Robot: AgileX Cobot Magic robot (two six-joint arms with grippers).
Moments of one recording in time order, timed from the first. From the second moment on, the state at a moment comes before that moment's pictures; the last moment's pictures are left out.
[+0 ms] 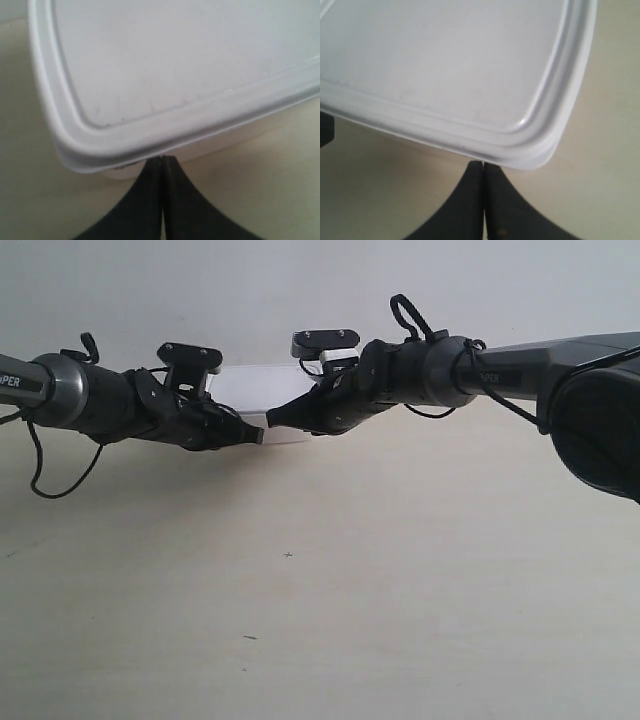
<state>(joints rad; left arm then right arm) -0.21 2.31 -1.52 -0.56 0.02 0.52 0.45 2.46 -1.88 0.32 0.30 -0.15</state>
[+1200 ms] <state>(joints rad) -0.21 2.40 -1.65 -0.51 0.03 0.52 0.44 2.46 -1.88 0.24 0.18 -0.15</state>
